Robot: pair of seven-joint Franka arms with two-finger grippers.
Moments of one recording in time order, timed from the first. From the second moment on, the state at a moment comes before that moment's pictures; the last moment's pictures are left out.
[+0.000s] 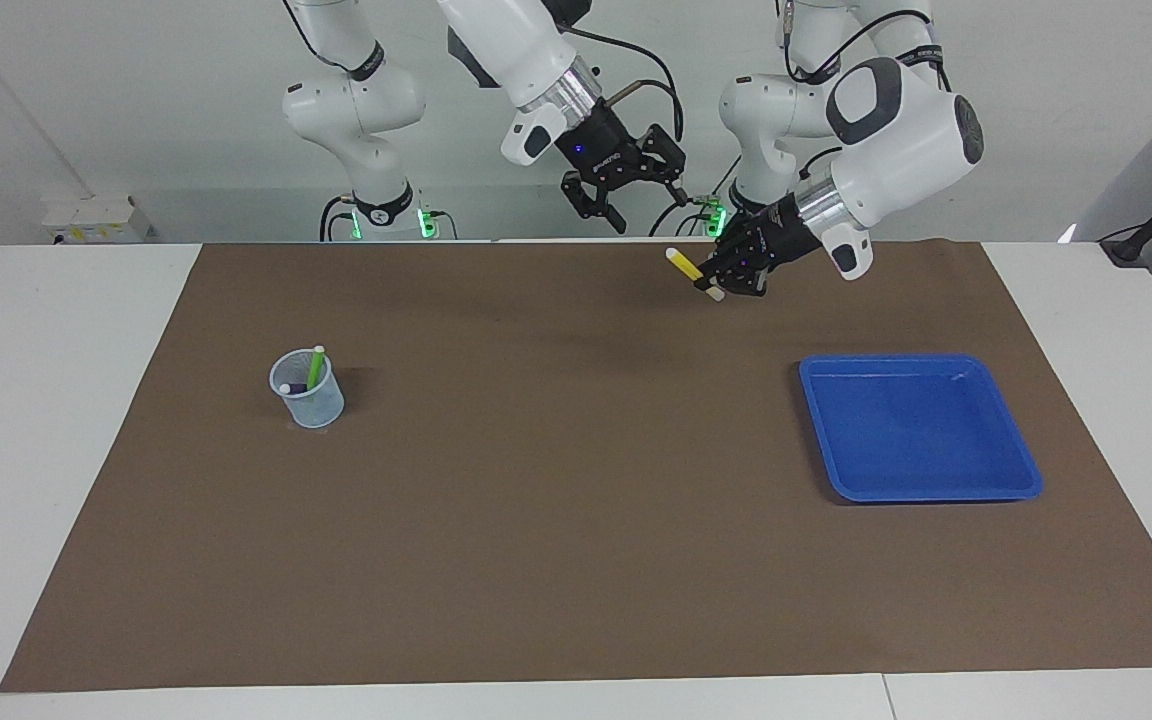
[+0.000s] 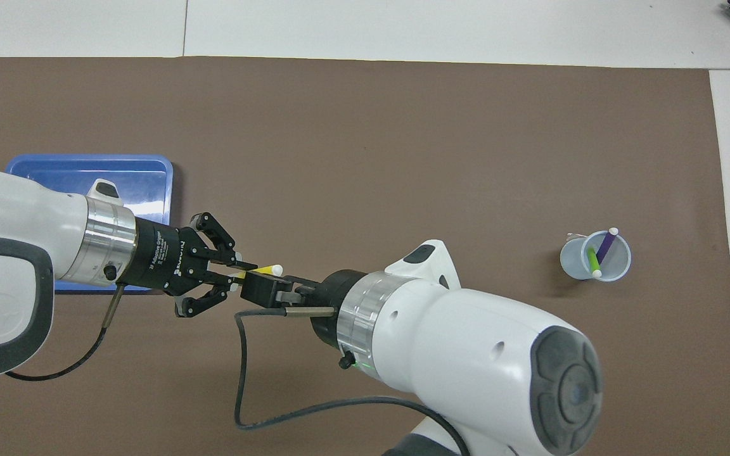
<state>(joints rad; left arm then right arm) -0.17 -0.14 -0.08 -2.06 -0.74 1.81 -1.50 0.29 -0.07 0.42 -1.91 0.49 2.39 0.66</state>
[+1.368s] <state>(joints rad) -0.16 -0.15 -0.07 -2.07 -0.80 1.80 -1.53 0.32 0.01 0.42 -1.90 0.44 2.48 0.65</state>
